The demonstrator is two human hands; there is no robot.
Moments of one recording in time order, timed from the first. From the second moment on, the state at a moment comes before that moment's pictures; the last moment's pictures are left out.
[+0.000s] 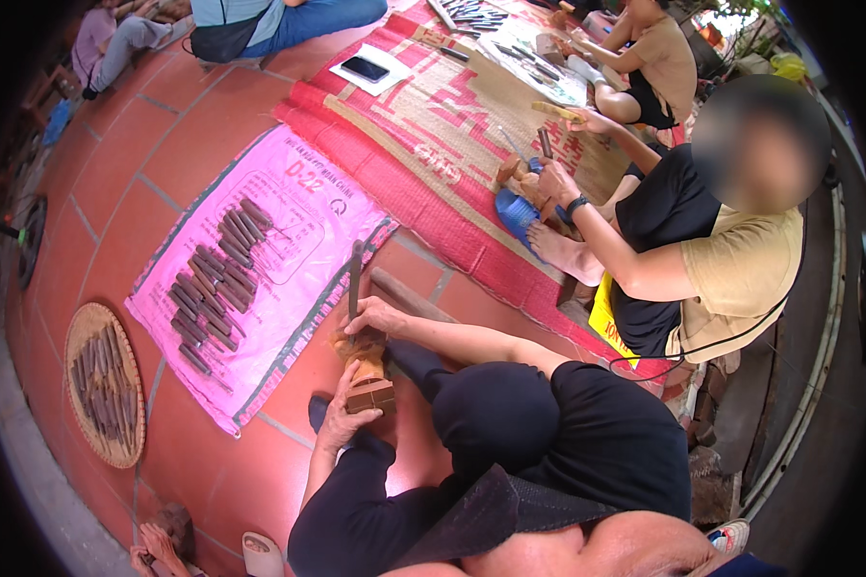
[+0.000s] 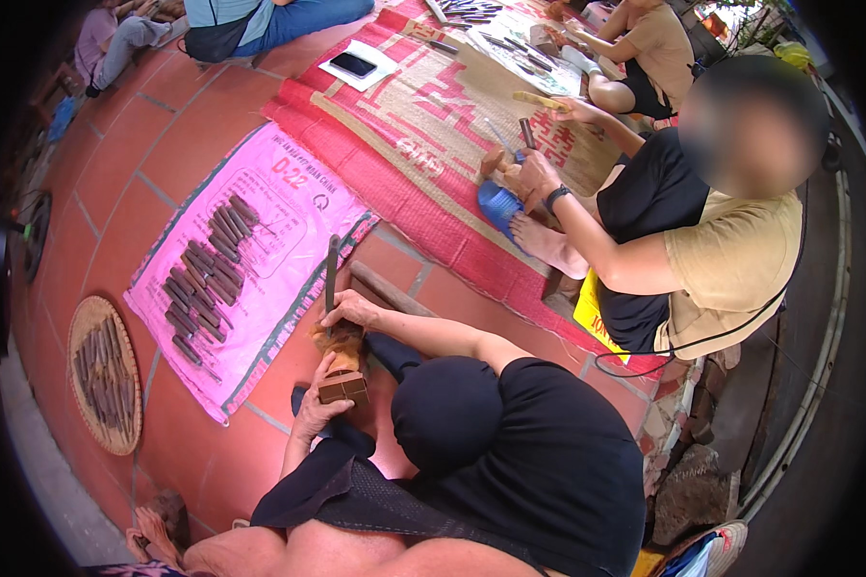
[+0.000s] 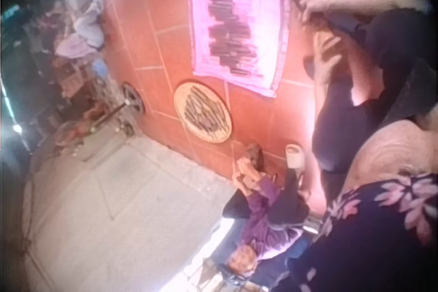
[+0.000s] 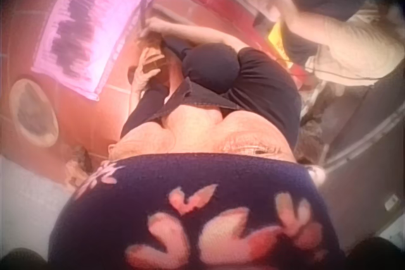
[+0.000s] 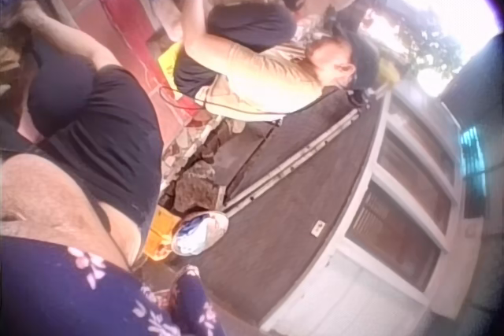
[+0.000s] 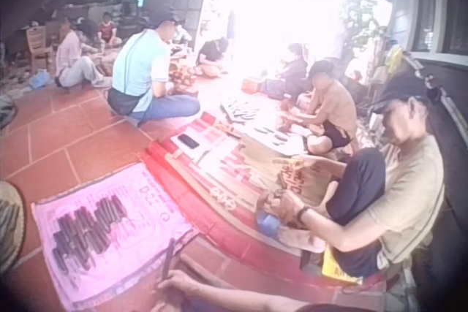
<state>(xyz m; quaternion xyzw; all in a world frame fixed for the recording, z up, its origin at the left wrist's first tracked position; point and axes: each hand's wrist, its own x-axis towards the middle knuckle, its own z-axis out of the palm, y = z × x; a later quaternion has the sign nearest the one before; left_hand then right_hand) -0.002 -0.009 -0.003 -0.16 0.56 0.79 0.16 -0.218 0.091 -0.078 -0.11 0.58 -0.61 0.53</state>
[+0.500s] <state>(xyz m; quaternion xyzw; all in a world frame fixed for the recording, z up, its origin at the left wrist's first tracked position) -0.004 -0.008 -0.007 -0.16 0.56 0.79 0.16 -0.217 0.089 -0.079 -0.08 0.57 -0.63 0.52</state>
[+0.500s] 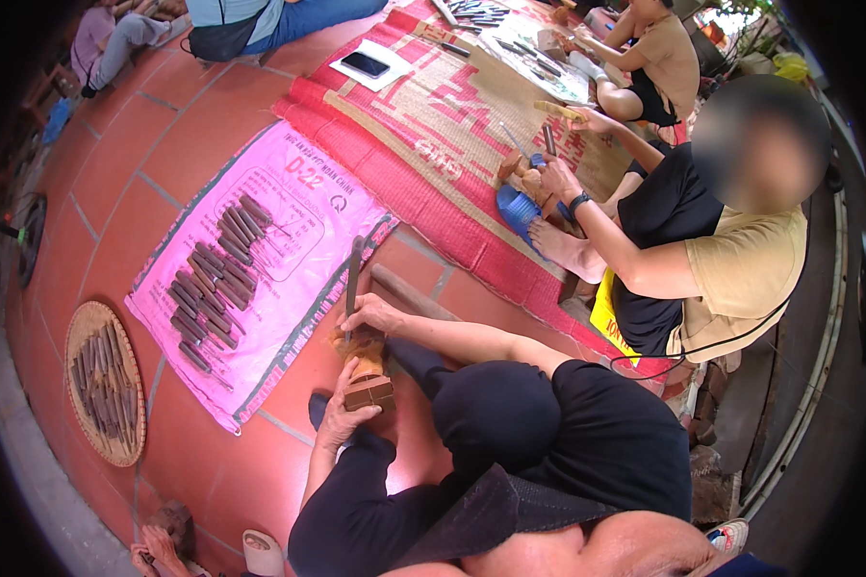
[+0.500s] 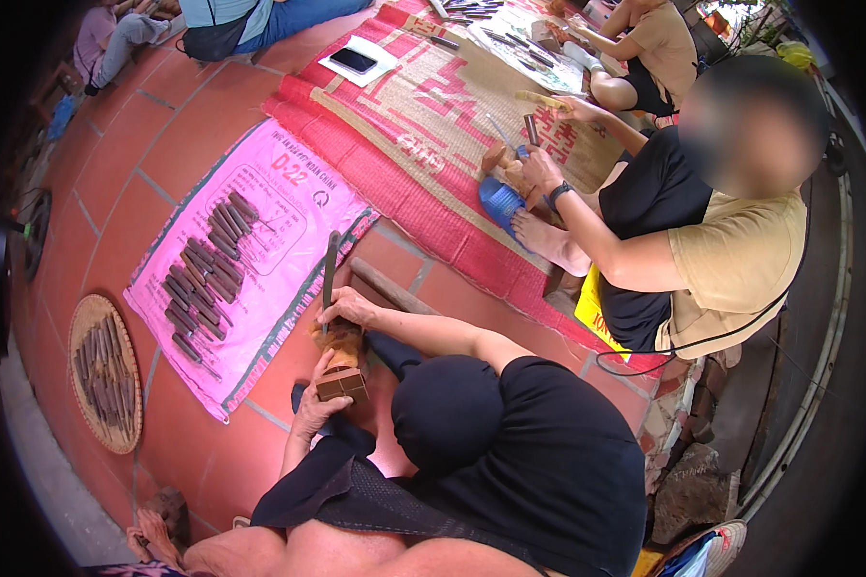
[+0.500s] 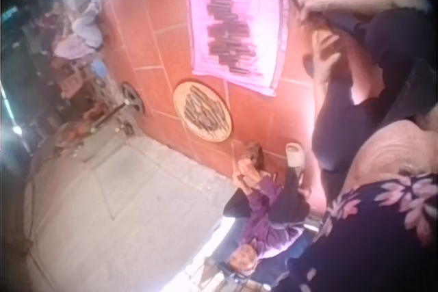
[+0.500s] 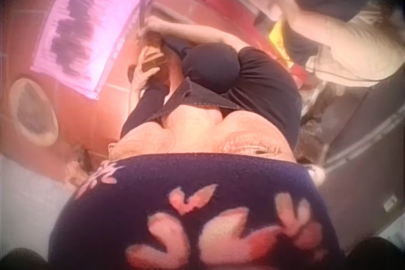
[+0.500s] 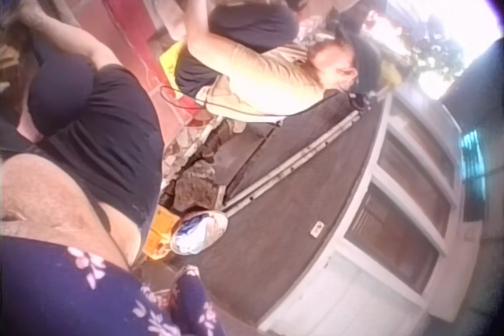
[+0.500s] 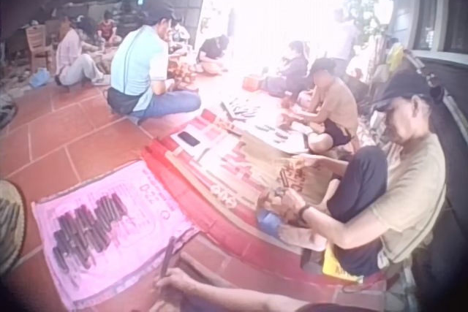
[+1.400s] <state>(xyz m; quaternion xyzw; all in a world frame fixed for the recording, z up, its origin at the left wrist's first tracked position) -0.003 -0.014 -0.005 -0.15 0.58 0.79 0.16 -0.218 0.079 -0.071 0.00 0.57 -0.64 0.51</state>
